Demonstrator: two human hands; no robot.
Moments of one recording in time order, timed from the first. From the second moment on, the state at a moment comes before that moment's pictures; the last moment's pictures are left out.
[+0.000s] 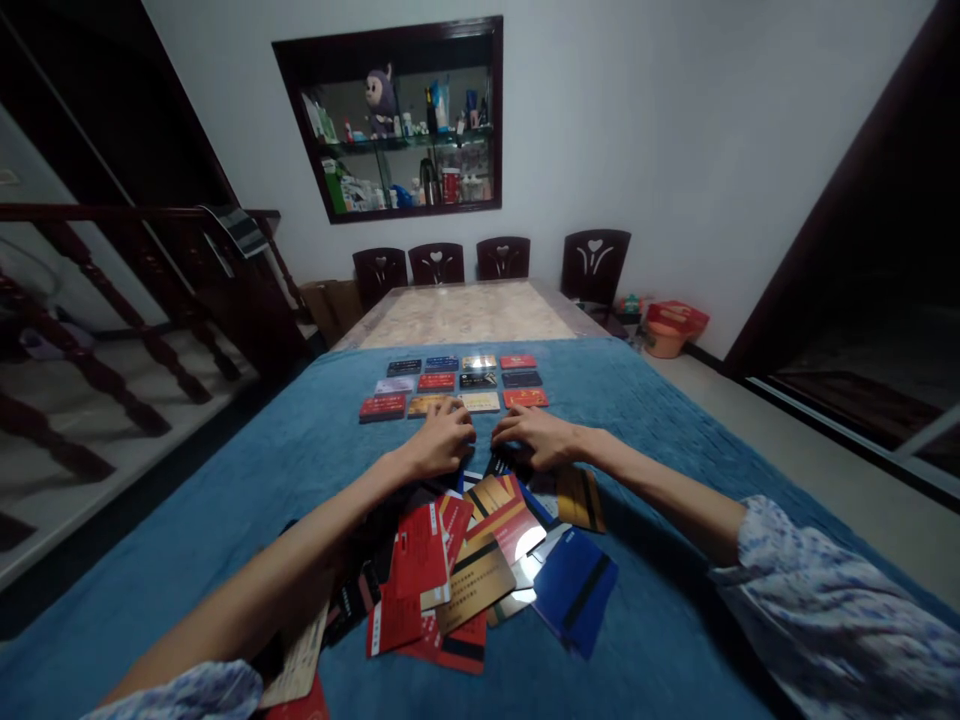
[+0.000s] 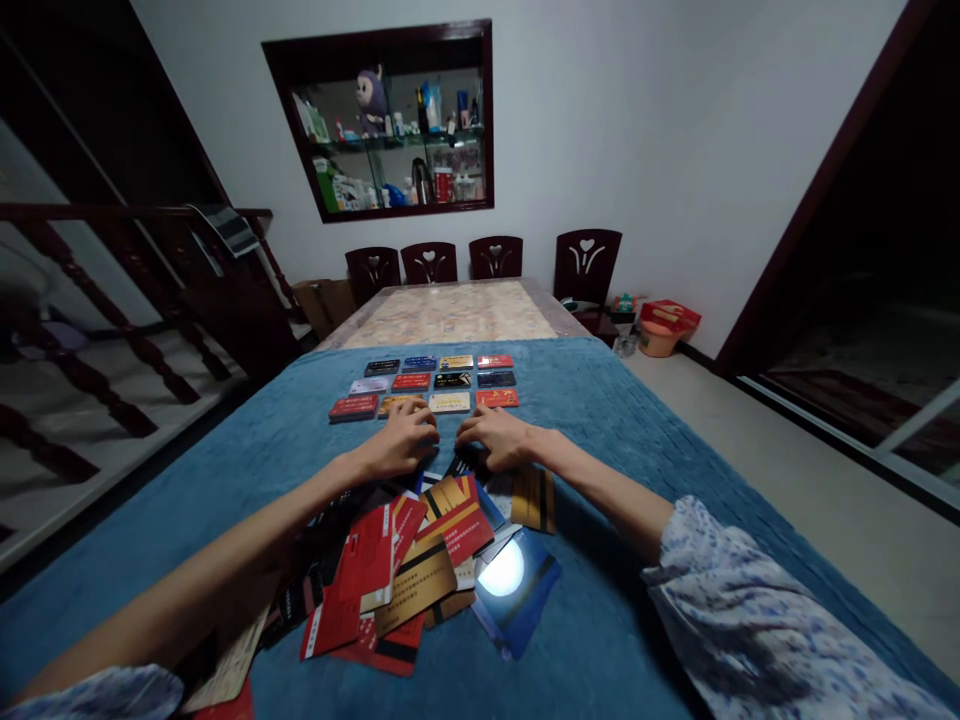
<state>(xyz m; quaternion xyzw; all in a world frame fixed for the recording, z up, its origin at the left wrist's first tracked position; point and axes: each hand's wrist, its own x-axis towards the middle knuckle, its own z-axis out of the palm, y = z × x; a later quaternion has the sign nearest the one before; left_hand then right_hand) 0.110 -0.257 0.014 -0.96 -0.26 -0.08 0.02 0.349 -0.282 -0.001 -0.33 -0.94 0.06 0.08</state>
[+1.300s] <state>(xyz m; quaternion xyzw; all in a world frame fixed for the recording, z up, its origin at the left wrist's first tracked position) 0.154 -0.275 0.012 -0.96 -0.26 -0.02 0.01 0.387 -0.297 -0.004 -0.44 -0.89 0.01 0.06</state>
